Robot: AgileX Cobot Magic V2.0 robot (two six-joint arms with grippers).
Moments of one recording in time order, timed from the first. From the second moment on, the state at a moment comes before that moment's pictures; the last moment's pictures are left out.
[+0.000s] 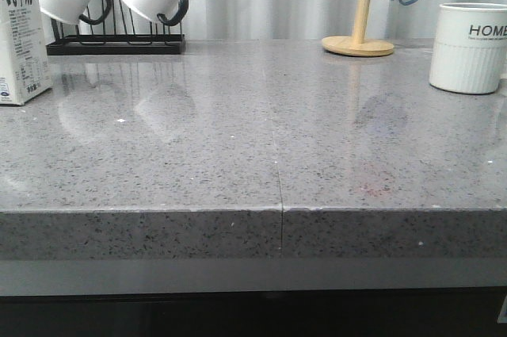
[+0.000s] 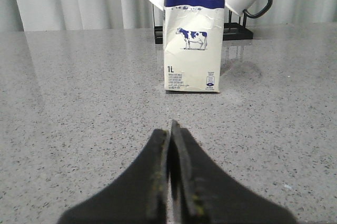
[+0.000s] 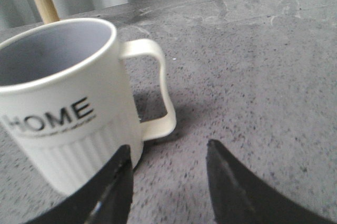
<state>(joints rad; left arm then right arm) -0.03 -0.01 0.00 -0.05 0.12 0.03 -0.11 1.54 -0.56 0.02 -0.71 0.19</state>
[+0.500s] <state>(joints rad) -0.03 -0.01 0.00 -0.05 0.12 0.03 -0.11 1.75 -0.83 0.00 -0.70 0.16</state>
